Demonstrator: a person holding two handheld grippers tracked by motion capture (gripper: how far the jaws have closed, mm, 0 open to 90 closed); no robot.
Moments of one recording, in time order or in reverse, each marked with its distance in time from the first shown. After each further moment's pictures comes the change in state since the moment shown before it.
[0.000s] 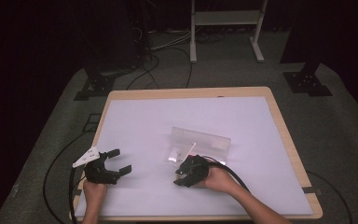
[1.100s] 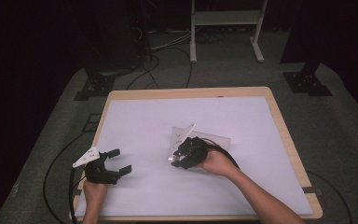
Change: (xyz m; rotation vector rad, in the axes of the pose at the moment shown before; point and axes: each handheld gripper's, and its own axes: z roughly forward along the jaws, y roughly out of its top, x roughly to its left) left arm 0.000 0.000 0.000 -0.001 -0.001 -0.001; right arm -0.026 0.035 -0.035 -0.047 -0.067 -0.018
